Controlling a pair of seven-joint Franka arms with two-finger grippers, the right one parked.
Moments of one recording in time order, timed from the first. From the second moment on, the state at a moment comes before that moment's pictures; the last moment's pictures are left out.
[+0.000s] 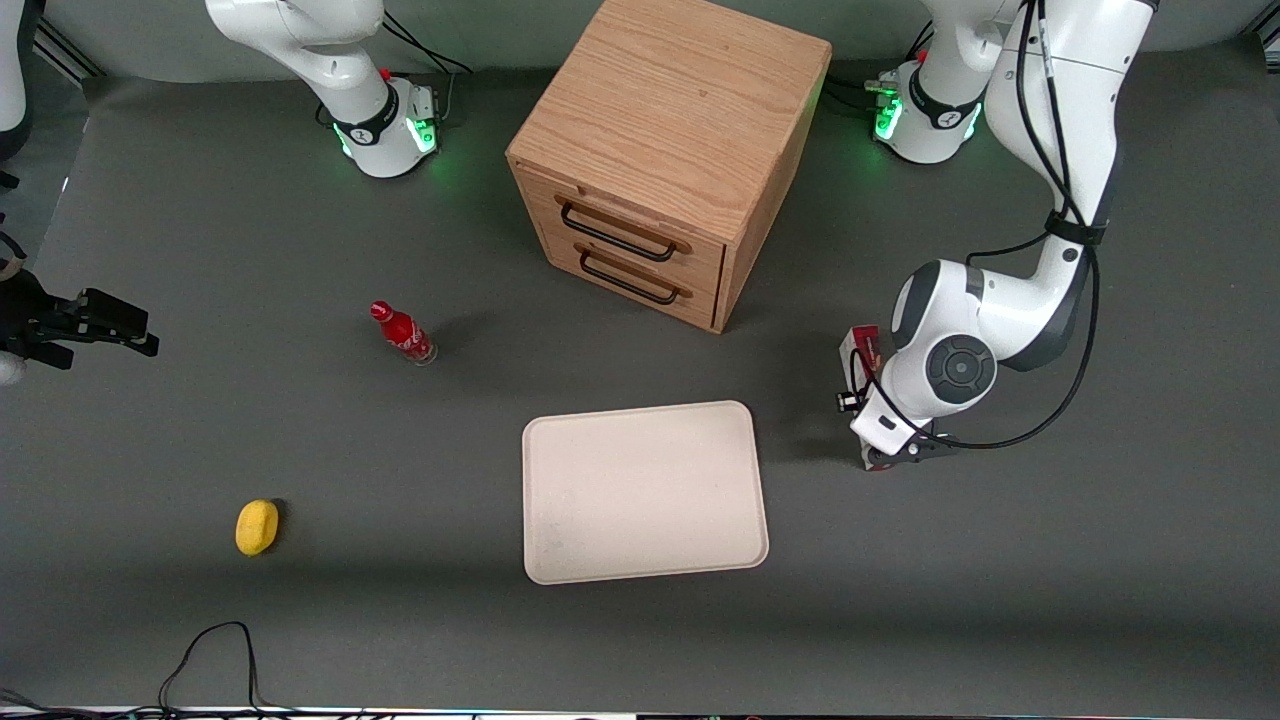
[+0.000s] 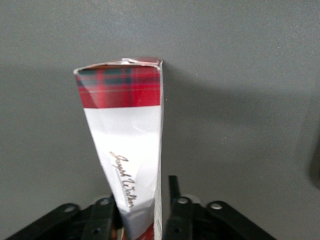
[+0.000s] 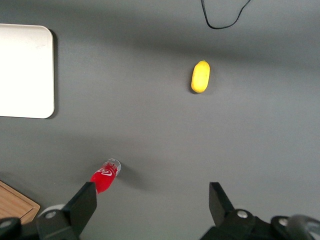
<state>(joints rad) -0.27 0.50 -0.04 -1.87 -0.02 2.19 -0.44</state>
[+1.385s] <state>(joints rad) -0.27 0.29 -0.08 -1.18 -0.08 1.27 -0.46</state>
